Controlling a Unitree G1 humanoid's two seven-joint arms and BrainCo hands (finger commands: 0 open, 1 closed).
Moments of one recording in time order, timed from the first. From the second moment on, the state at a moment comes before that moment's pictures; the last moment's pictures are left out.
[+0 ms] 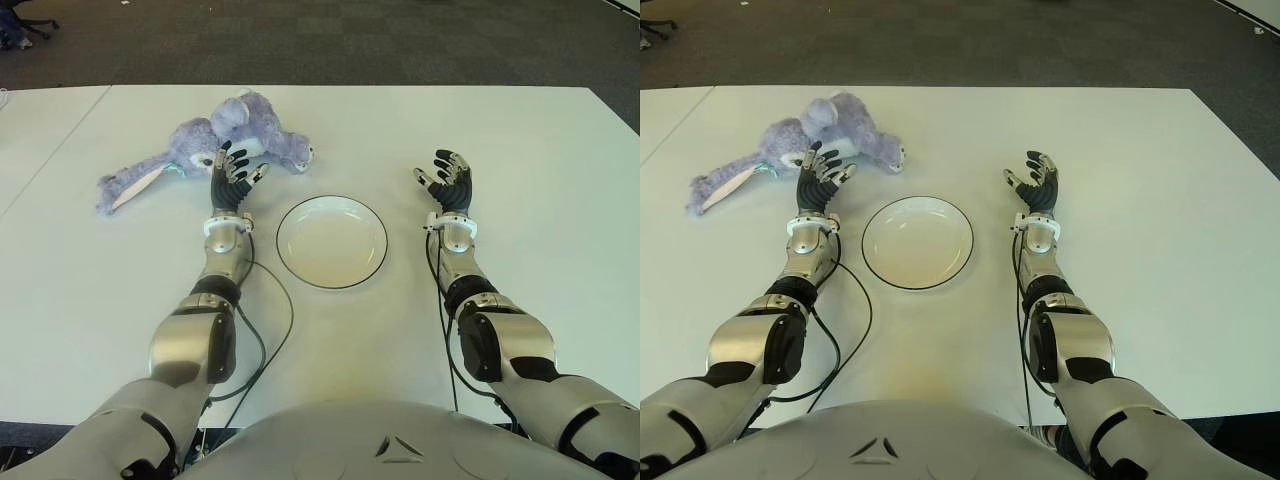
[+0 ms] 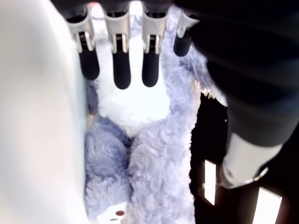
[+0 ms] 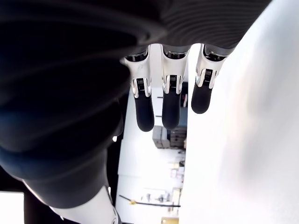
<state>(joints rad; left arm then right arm) -0.55 0.13 0.22 1.18 0.02 -0.60 0.14 -0.60 -0.12 -0.17 1.19 -0.08 -0.60 -0.30</state>
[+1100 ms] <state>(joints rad) -0.53 0.13 0.24 1.15 -0.02 -0.69 0.14 -0.60 -0.12 -0.18 1.19 -0.08 -0.61 -0.28</state>
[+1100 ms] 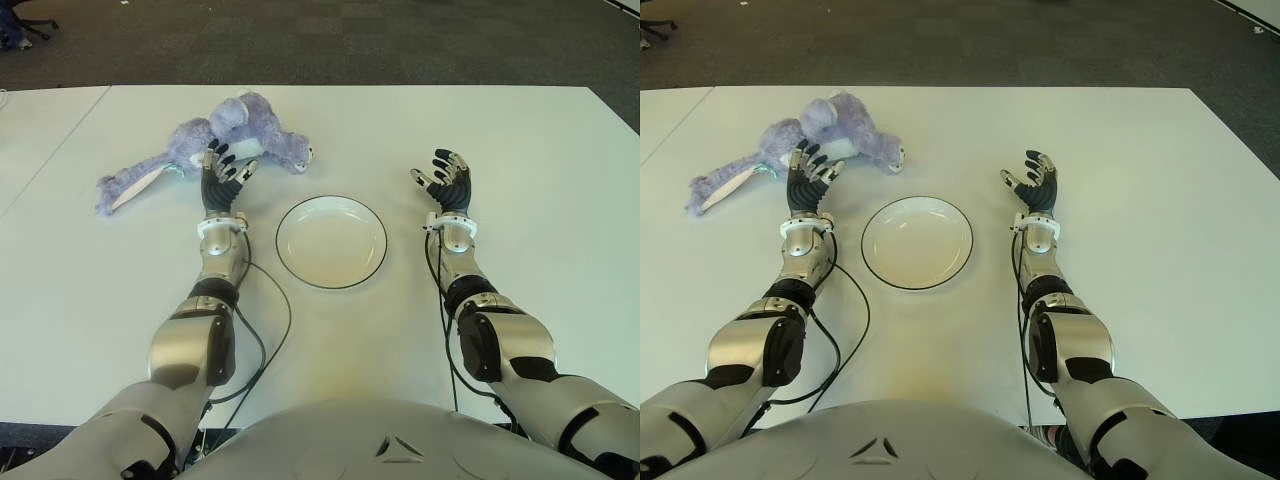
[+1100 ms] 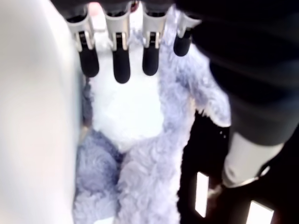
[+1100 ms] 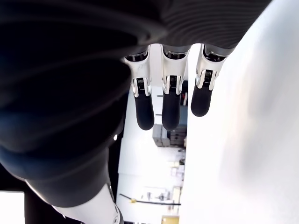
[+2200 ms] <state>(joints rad) -0.43 0.32 0.24 1.11 0.06 -0.99 0.59 -0.60 -0.10 -0.18 1.19 -0.08 -0.61 -0.27</state>
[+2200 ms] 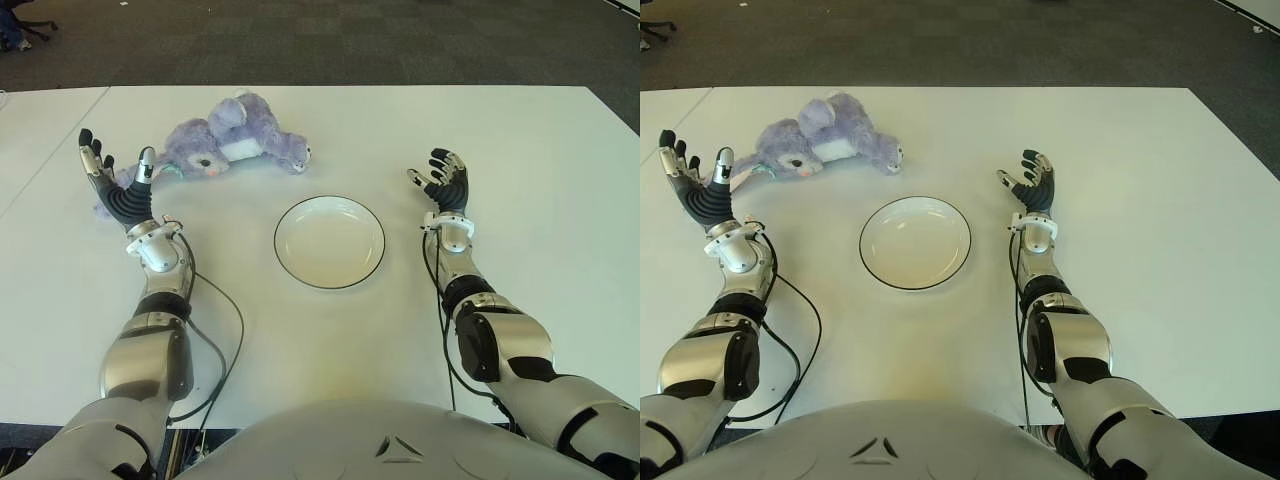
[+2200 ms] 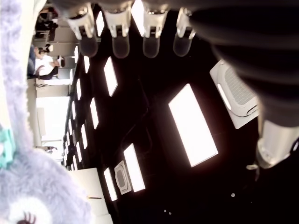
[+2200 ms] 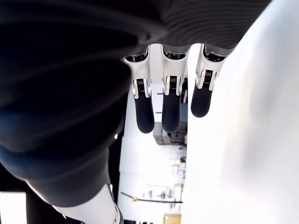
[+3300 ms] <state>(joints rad) -0.75 0.46 -0.24 1.18 0.67 -0.55 0.93 -0.60 -0.10 -0.18 1.19 -0.08 -0.61 -0.29</state>
